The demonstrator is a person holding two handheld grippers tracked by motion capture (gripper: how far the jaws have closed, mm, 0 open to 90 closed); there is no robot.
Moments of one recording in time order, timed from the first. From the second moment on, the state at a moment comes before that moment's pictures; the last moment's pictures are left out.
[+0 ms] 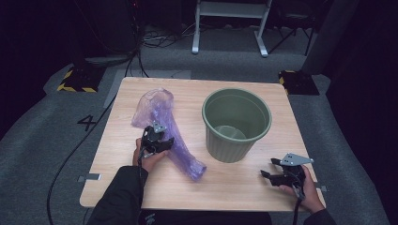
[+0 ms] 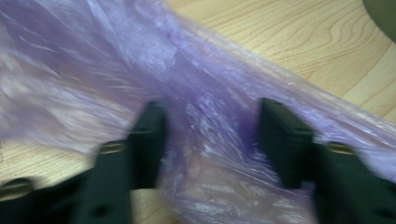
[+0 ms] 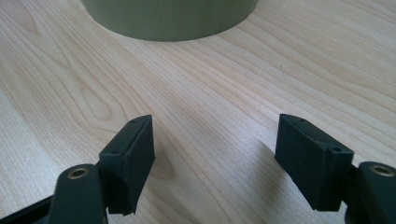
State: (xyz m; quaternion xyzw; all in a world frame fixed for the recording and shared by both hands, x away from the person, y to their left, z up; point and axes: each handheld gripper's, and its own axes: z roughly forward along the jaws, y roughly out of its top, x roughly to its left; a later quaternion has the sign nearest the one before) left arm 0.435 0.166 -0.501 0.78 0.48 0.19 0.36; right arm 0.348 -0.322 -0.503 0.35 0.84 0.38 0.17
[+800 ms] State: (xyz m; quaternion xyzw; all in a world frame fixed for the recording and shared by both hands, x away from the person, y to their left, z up) left arm 0.421 0.192 -0.481 0.73 0.50 0.23 0.41; right arm 0.350 -0.323 -0.502 0.35 0.84 0.38 0.17
